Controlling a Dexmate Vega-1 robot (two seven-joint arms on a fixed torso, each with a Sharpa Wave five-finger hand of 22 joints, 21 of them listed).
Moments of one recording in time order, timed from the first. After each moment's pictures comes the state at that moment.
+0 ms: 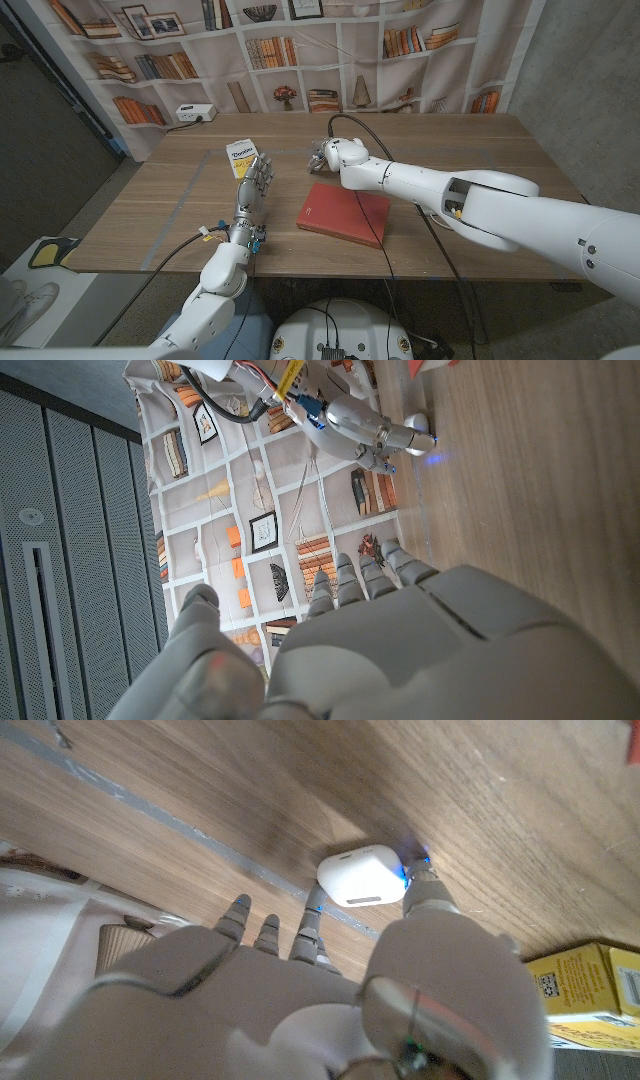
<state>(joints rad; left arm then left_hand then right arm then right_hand) 1.25 0.47 0.34 -1.56 -0.52 -0.59 0.14 0.13 0.03 0.43 -0.14 0.19 0.02 -0.08 0.18 0.18 0.11 -0.02 0.22 0.20 0.03 -0.03 0.19 0.17 0.07 -0.01 0.19 0.17 -0.11 -0.12 -1.33 -1.05 -0.48 -0.58 0.29 0.81 0.11 0.24 -0.14 0.21 -0.17 0.03 0.21 0.20 0.15 -0.02 0.54 0.65 -0.16 0.08 0.24 0.21 -0.07 0.19 0.19 0.17</state>
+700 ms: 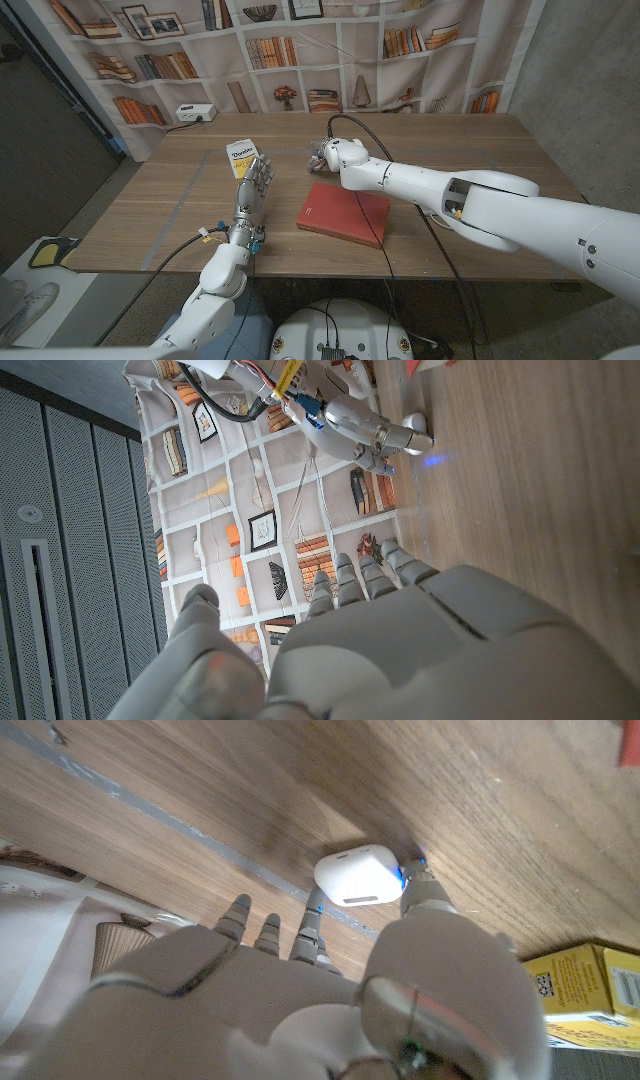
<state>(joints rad) 1.25 0.47 0.34 -1.56 -0.53 -0.60 0.13 0.13 0.03 0.43 -0.14 0.19 0.02 -0.08 0.18 0.18 0.11 -0.02 0.22 0.20 0.03 -0.03 0.19 0.17 0.07 -0.01 0.19 0.17 -0.11 -0.12 -1.33 -1.06 -0.48 -0.58 0.29 0.82 0.12 0.25 -0.15 0.22 -0.17 0.04 0.21 0.20 0.15 -0.02 0.55 0.67 -0.15 0.07 0.24 0.21 -0.07 0.20 0.19 0.17</state>
